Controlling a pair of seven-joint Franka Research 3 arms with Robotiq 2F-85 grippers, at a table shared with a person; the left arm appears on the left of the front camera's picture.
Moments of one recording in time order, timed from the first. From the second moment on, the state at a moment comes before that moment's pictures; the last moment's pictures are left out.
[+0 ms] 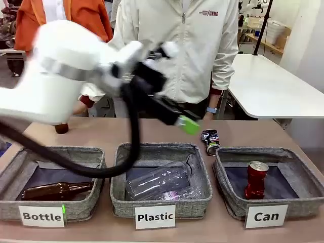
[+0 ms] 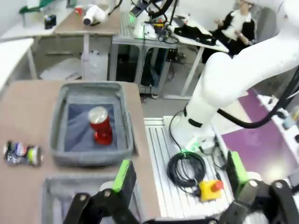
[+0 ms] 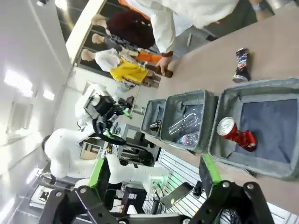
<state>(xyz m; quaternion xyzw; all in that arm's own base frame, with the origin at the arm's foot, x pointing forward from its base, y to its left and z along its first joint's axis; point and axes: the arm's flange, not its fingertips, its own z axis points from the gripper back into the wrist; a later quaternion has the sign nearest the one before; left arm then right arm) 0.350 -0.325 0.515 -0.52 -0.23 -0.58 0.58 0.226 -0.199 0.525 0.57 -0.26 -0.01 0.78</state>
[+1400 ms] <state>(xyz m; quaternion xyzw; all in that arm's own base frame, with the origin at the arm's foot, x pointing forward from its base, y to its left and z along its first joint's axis) 0.331 0.138 0.460 -0.56 -0.25 -0.19 0.77 0.315 -0.091 0.477 0.61 -0.18 -0.05 0.77</state>
